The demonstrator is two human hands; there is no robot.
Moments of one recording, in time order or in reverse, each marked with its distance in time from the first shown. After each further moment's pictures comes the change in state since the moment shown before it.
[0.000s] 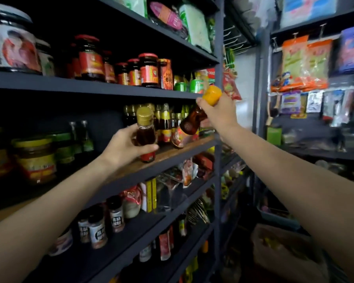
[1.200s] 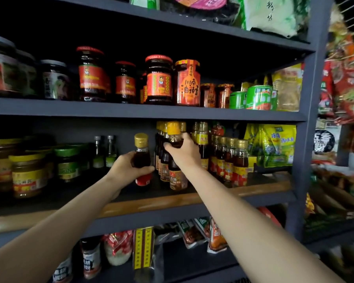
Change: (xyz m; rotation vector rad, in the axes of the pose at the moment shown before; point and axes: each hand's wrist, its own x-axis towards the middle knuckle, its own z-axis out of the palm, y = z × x) left_hand 0.138 -0.066 0.088 0.197 0.512 -0.531; right_hand 0.144 0.125 0.170 0.168 -0.640 -0.087
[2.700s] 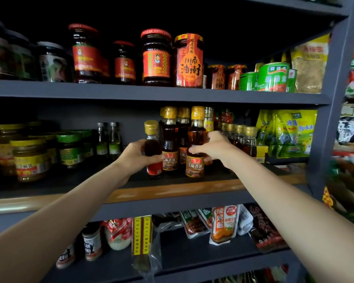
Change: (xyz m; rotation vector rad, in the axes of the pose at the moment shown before) left_hand 0.009 0.001 0.028 -0.012 -0.045 -0.032; right_hand 0.027 0.052 -0.055 -0.027 -0.310 0.144
